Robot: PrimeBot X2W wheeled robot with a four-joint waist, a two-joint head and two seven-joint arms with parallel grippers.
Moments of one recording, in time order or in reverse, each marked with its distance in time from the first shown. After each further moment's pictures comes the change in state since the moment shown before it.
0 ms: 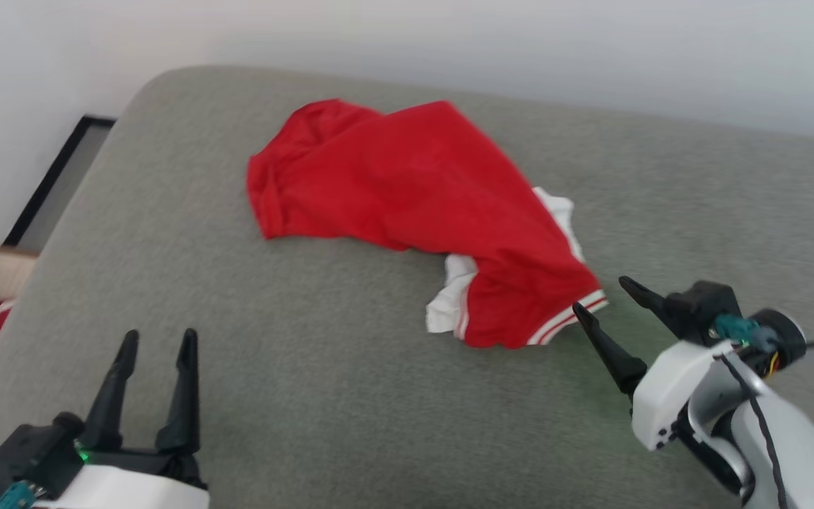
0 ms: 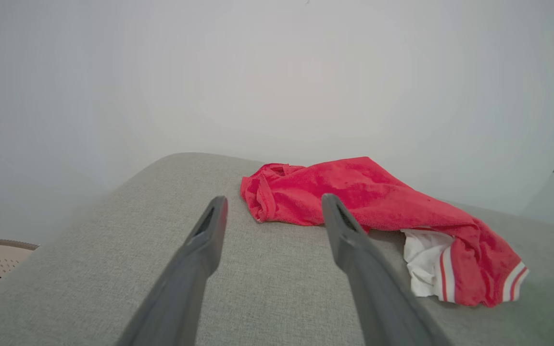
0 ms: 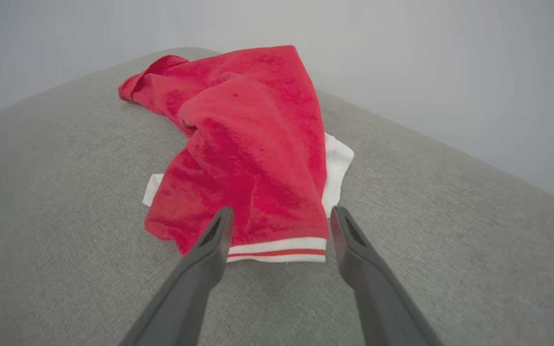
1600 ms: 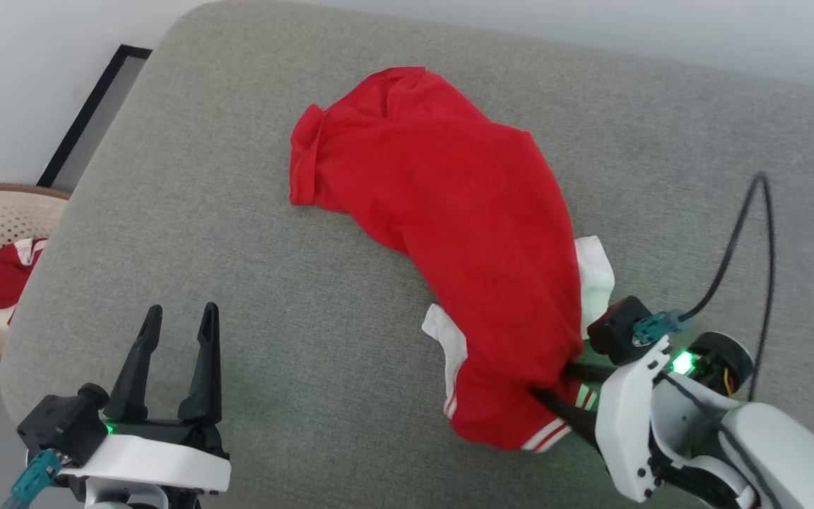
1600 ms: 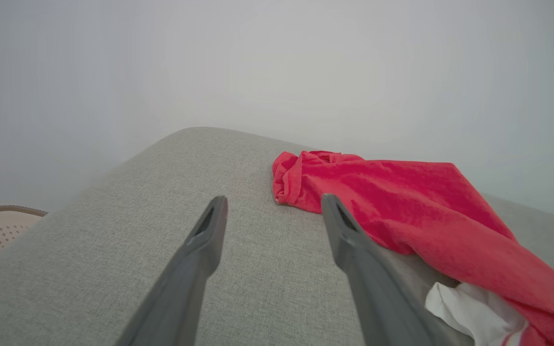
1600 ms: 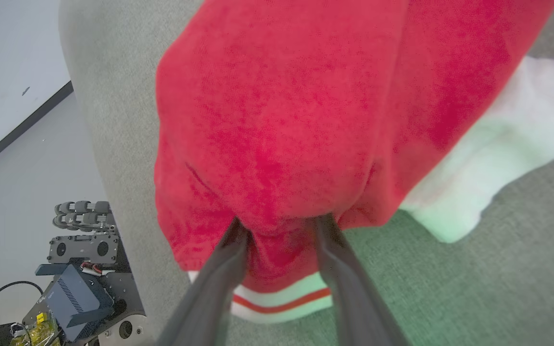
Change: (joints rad) left arm -0.101 -0.116 0.041 0.108 0.060 -0.081 0.000; right arm -0.065 -0.147 0.259 -0.218 0.297 0.000 0.510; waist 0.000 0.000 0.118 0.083
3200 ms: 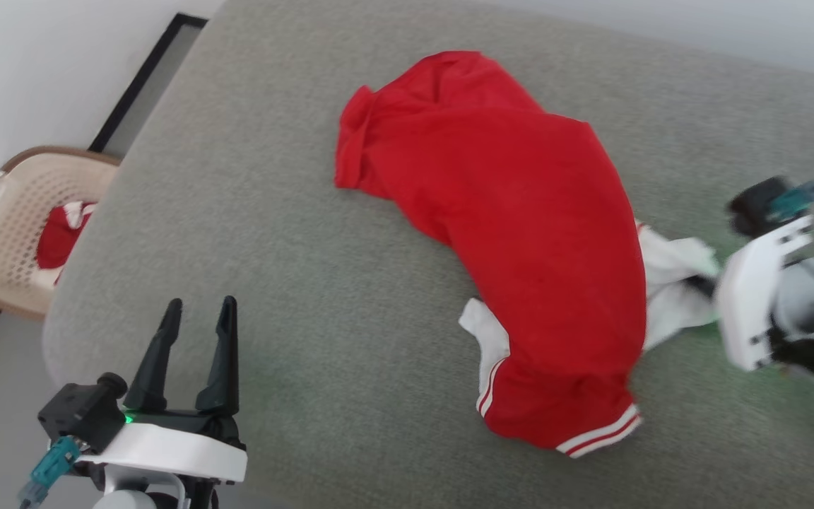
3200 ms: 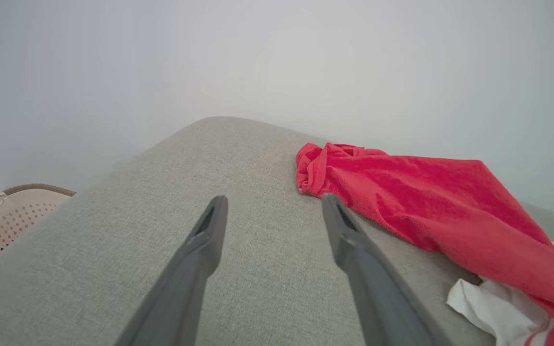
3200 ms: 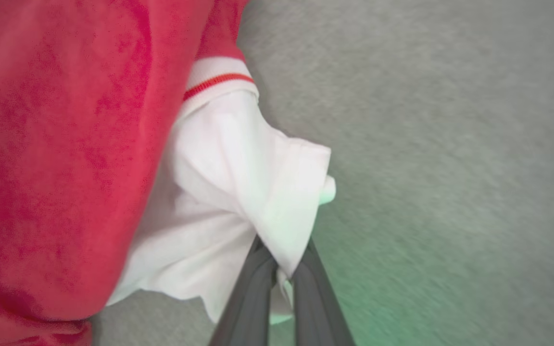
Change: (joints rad) left arm -0.036 -0.022 -0.032 0.043 -0.020 -0.001 0.000; right arm -0.192 -0.058 -0.189 0.288 -0.008 0.001 0.105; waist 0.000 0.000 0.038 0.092
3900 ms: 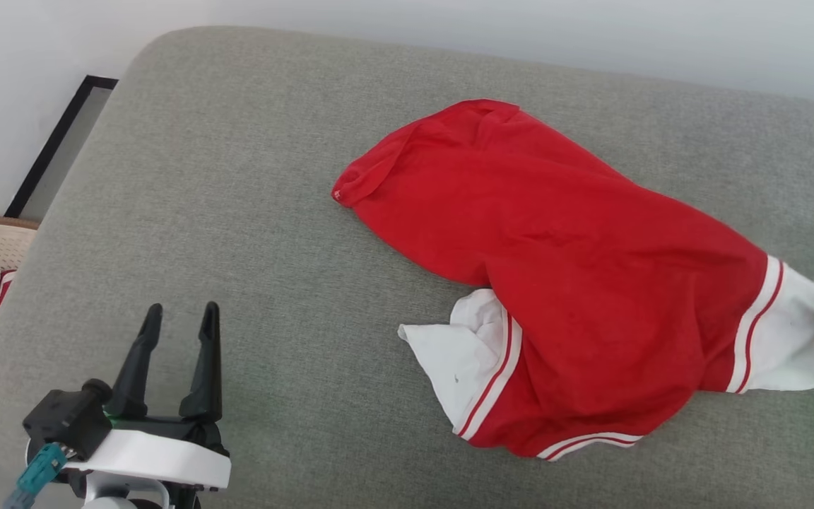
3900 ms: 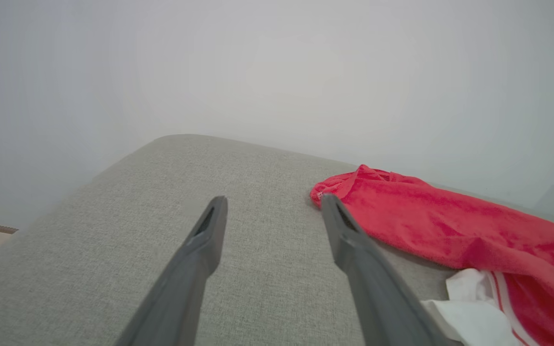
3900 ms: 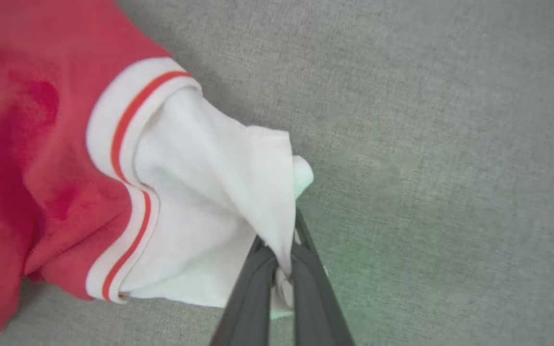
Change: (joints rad) left arm 0.021 0.021 0.039 -0.016 0.044 0.000 0.000; right arm 0.207 -0.091 -0.381 0.049 -0.004 -0.001 0.051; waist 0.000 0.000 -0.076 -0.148
